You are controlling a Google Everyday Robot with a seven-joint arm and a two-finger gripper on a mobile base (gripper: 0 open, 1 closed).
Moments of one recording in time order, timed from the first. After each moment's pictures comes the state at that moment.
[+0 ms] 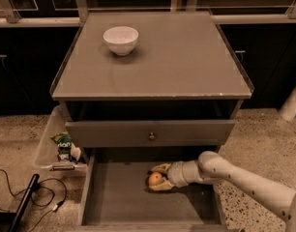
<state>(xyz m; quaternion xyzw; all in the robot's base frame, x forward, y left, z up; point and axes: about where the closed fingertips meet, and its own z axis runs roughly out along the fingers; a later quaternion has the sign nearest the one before) 0.545 -0.061 0.387 -0.55 0.69 0.30 0.36</state>
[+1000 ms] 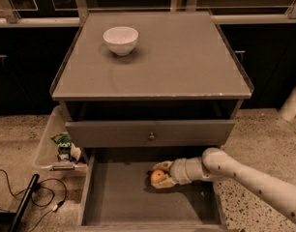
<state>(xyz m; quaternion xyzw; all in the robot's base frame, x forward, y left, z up) 0.542 -0.065 0.415 -0.56 0.69 0.30 0.36</state>
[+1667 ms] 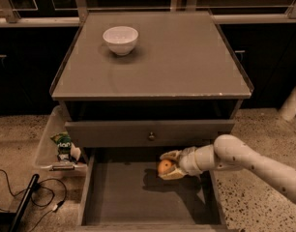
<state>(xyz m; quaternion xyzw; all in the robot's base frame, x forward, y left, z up) 0.535 -0.088 0.503 -0.58 0.68 0.26 0.37</state>
